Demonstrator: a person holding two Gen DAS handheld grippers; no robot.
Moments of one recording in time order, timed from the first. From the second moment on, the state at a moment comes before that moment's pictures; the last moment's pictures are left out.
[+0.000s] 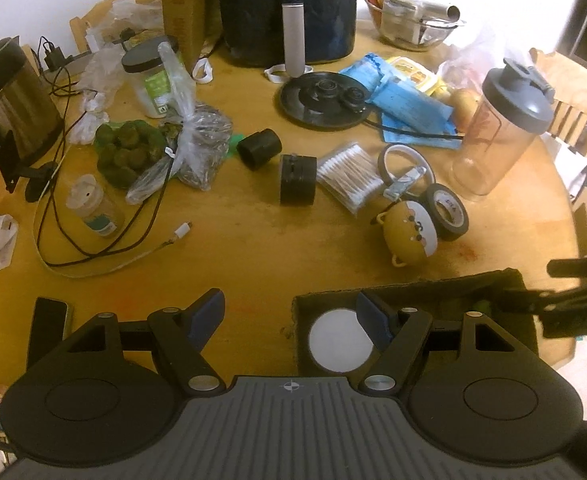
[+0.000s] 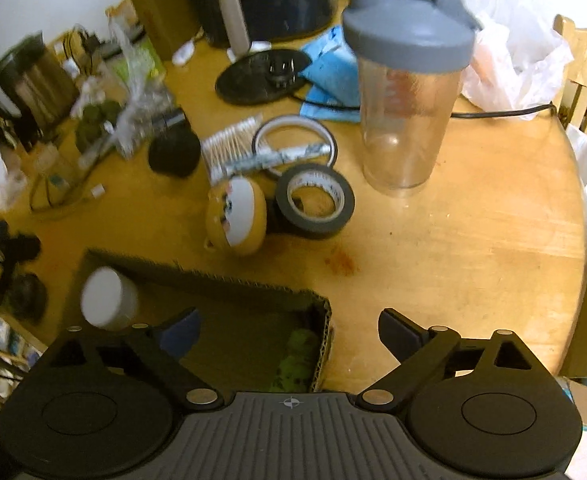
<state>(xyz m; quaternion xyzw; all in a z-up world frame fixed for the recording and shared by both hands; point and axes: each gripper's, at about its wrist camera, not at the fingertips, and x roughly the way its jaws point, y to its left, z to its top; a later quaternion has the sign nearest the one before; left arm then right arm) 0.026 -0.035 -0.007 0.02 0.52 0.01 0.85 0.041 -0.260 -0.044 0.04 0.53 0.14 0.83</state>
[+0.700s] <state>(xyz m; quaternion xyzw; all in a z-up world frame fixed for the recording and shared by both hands) 0.034 -0.022 -0.013 -0.05 0.52 -0.03 0.85 0.077 -0.279 -0.037 0.05 0.49 0.12 0.86</state>
